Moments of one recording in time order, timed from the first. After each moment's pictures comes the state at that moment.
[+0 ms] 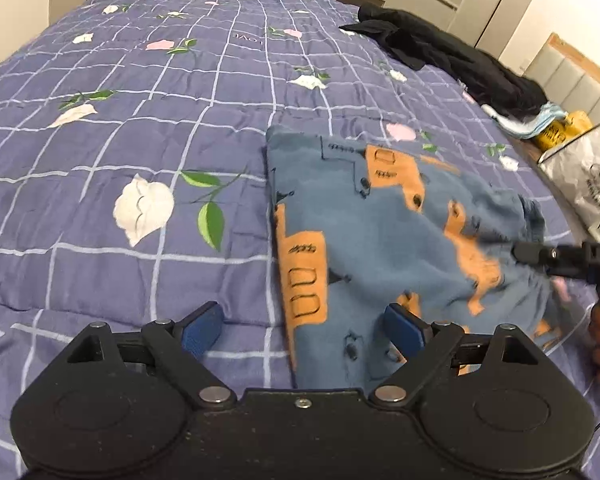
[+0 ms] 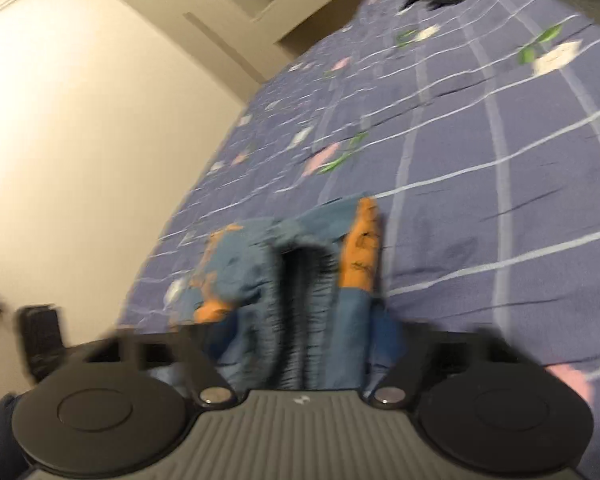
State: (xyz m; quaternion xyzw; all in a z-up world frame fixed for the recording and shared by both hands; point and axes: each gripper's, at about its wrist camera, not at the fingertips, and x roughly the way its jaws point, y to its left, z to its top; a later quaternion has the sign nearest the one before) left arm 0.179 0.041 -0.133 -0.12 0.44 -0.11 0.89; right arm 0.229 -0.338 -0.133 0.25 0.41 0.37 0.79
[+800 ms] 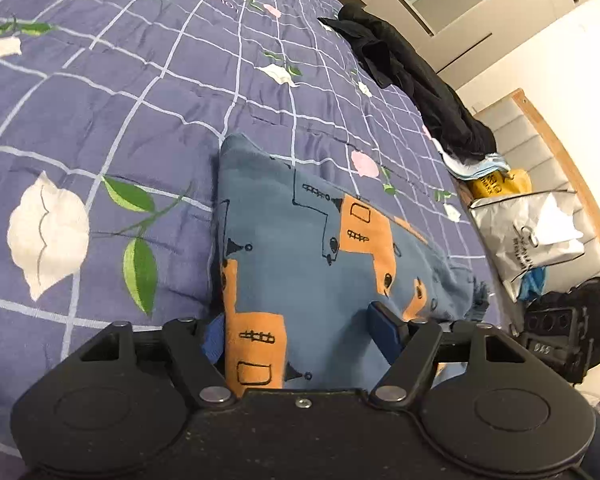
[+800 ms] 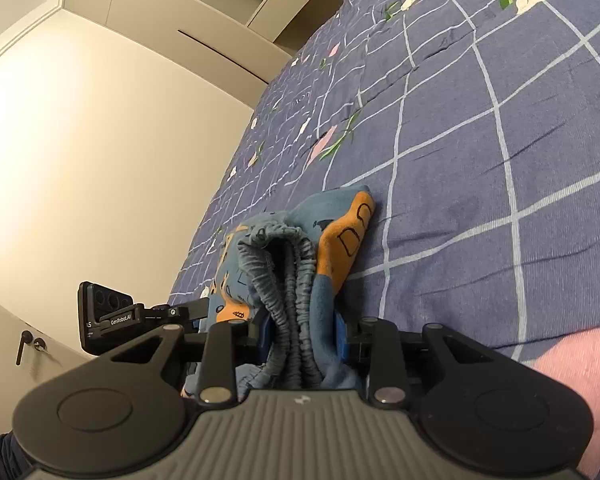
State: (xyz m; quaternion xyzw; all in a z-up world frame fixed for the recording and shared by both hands) left arm 0.249 0.055 -0.159 -0.26 0.45 -0.21 0.83; right arm 0.238 -0.351 -0.162 0.32 0.42 0.37 0.76
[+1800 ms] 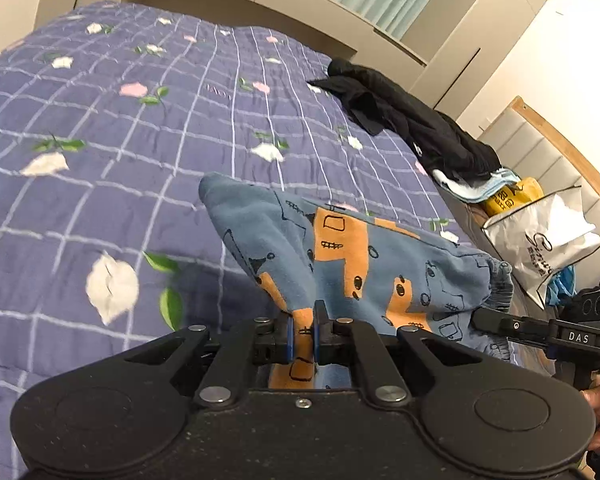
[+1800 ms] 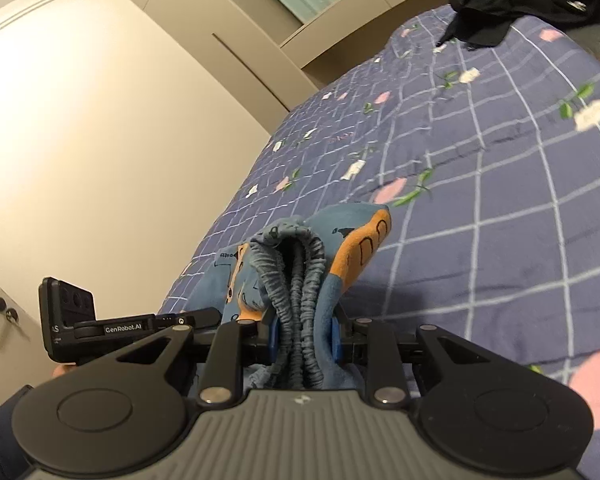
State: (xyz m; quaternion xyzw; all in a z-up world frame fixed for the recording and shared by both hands) left arm 0.195 0.063 -0.081 -0.20 0.37 -0.16 0.89; right arm 0.197 -0.313 -0.077 0.24 0.36 0.36 0.82
